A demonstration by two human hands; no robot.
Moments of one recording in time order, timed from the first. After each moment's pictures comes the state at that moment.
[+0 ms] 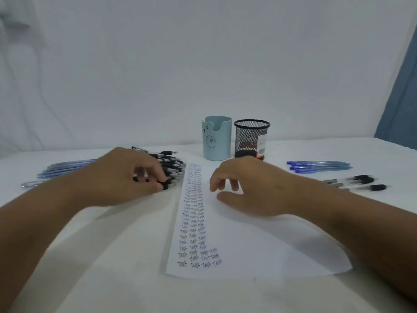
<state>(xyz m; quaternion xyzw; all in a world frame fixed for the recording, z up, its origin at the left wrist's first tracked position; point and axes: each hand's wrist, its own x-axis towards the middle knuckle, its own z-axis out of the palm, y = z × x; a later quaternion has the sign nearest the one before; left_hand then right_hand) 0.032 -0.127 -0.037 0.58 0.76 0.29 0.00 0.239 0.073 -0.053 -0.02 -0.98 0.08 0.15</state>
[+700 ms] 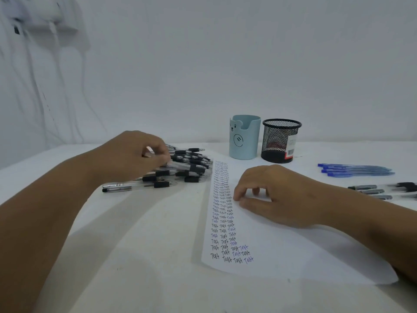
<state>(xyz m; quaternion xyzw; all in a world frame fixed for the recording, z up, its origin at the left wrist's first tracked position) 0.007 -0.149 -0.019 0.49 0.83 0.27 -0.04 0.233 0.072 -0.069 0.03 -0.98 0.12 0.14</state>
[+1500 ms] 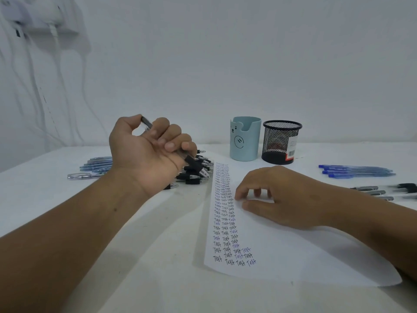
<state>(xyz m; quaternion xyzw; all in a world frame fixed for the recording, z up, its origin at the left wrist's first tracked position) 0.065 -0.117 -0.020 0.24 0.23 0.86 0.38 0.236 0.070 -0.065 0.01 -0.98 0.12 0.14</state>
